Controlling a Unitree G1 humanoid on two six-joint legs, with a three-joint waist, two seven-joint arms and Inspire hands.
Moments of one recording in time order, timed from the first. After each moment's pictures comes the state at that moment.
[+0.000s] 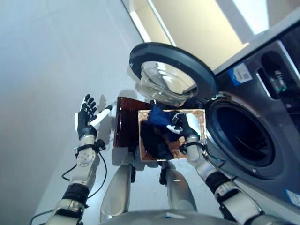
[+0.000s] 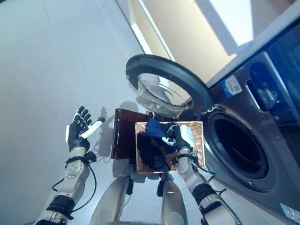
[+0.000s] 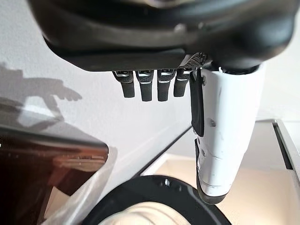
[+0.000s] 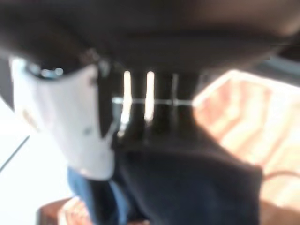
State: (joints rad) left arm -0.10 0.28 -0.11 0.47 -0.41 -0.40 0.31; right arm -0.28 -0.27 0.37 0.76 -0.30 -0.18 -0.48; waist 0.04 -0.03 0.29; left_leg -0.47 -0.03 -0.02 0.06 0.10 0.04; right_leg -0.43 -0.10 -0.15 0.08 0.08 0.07
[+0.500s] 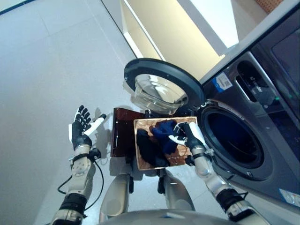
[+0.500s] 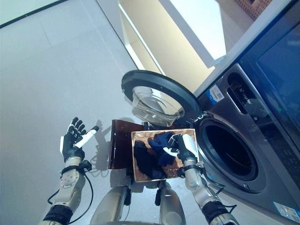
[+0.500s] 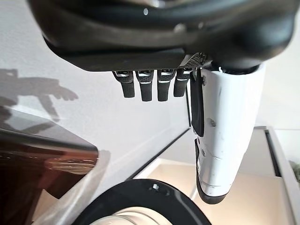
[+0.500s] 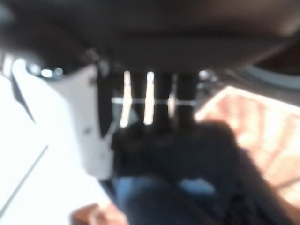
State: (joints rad) left arm -0.03 0.26 -0.04 0.48 -0.41 -0.40 0.29; right arm -0.09 -0.34 0.31 0.53 -0.27 -0.25 -0.34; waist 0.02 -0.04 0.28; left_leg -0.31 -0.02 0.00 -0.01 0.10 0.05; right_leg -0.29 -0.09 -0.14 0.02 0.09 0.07
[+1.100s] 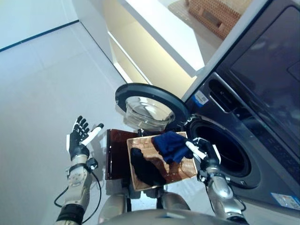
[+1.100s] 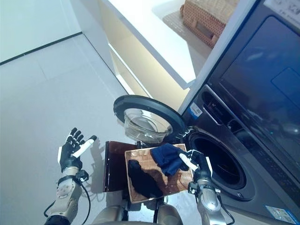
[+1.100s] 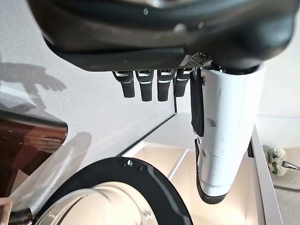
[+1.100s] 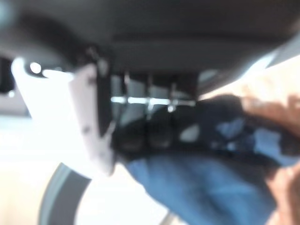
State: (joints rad) left arm 0.06 0.24 0.01 0.48 -0.41 -0.37 0.22; right arm 0.16 -0.25 0.10 0.47 0.41 -0.31 -0.08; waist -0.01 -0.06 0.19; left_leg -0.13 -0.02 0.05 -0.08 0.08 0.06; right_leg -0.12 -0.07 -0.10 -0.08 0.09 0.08
